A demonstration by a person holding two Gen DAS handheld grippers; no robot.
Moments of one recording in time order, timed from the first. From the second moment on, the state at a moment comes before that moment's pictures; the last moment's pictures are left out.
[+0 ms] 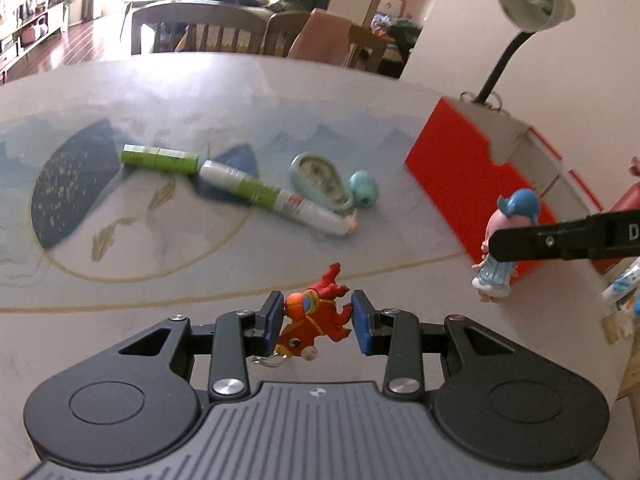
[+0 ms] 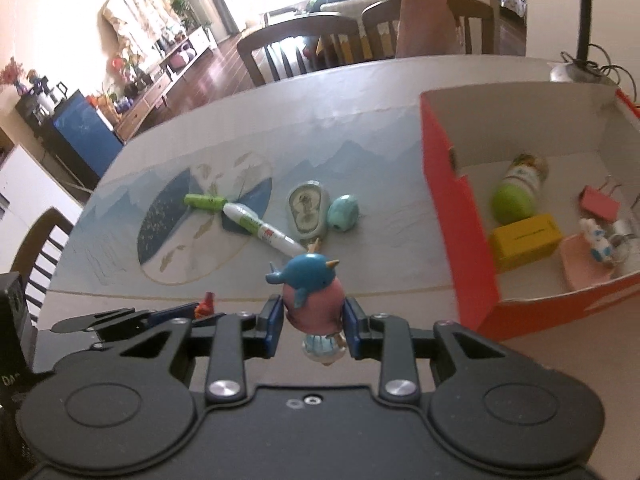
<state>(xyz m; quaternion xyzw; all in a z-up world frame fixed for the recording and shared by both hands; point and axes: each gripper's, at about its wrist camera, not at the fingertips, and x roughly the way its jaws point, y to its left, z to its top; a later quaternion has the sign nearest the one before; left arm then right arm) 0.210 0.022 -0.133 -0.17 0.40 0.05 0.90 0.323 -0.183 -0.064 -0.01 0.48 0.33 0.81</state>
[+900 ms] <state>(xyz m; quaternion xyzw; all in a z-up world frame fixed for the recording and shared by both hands) 0.294 -0.067 -0.049 -0.12 0.36 -0.02 0.93 0.400 -0.301 -0.026 0.04 0.41 0.25 0.87</state>
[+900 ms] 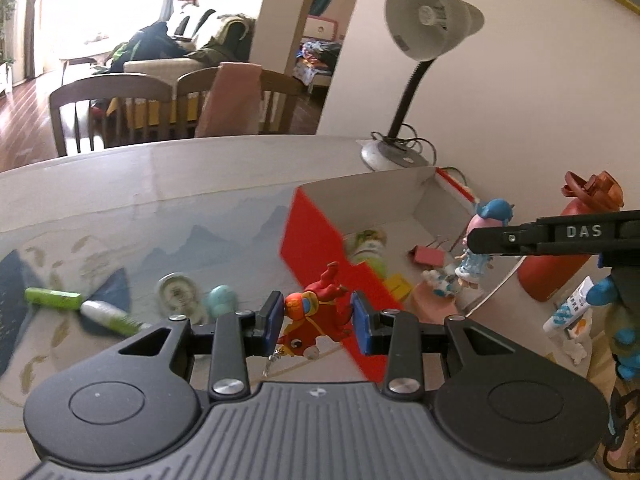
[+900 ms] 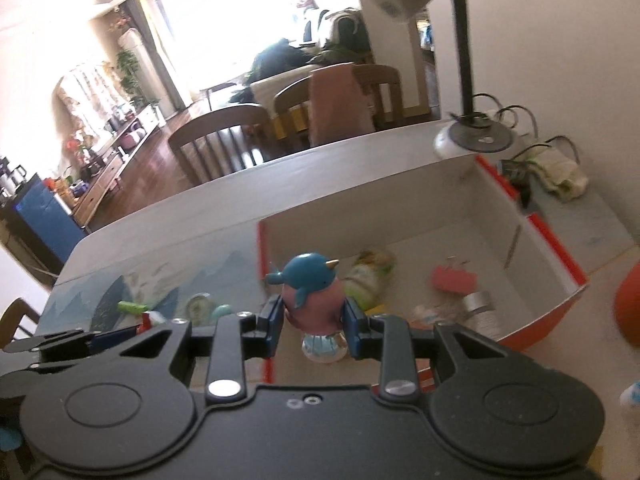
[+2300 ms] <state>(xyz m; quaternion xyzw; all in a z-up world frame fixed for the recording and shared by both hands) 0.512 -0.207 -0.111 -0.02 0.47 -0.06 0.88 0.490 -0.365 -0.106 -0.05 0.46 0.22 0.86</state>
